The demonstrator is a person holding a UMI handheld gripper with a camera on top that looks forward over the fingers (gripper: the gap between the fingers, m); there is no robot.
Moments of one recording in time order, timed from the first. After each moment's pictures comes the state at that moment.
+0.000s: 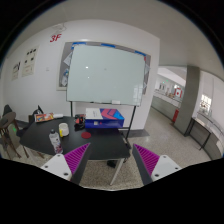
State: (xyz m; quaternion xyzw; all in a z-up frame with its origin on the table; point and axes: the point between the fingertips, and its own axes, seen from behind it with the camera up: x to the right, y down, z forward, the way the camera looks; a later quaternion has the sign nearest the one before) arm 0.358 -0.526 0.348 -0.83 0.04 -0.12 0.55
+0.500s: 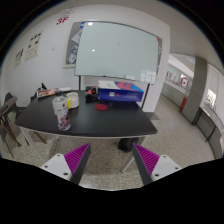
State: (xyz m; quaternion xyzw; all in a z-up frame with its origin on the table) arm 0.268 -0.468 0.124 -0.87 0.02 -0.10 0.48
